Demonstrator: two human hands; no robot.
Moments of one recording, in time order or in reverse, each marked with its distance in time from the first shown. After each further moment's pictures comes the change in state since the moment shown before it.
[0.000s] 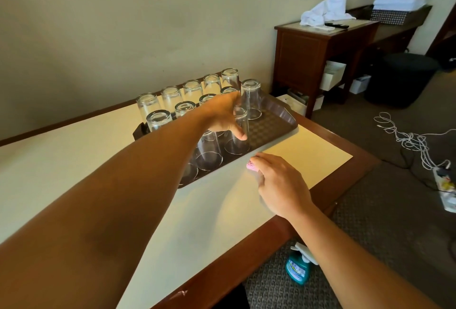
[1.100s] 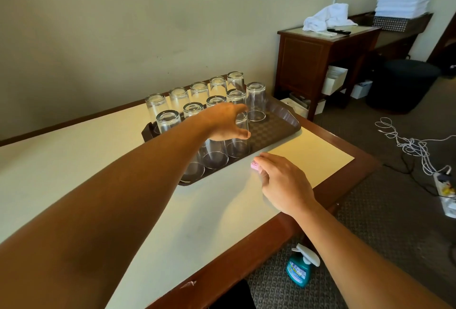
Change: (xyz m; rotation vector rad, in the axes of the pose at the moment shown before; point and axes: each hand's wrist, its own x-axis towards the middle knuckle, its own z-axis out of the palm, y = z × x) left_hand -0.021 -0.011 0.003 0.274 -0.015 0.089; right_hand 0.000 -0.002 -0.002 -0.004 -0.017 0.018
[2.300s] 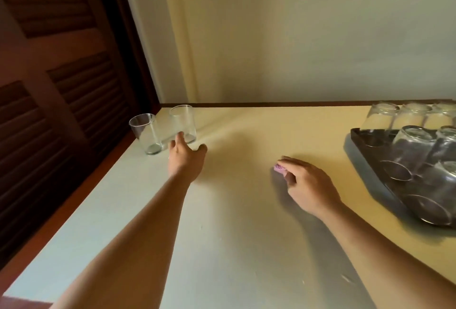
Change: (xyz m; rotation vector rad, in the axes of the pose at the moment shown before) left_hand -0.393 -0.327 0.058 -0.559 0.917 -1.221; right_hand 0.071 -0.332 0.156 0.413 -0.277 -0.398
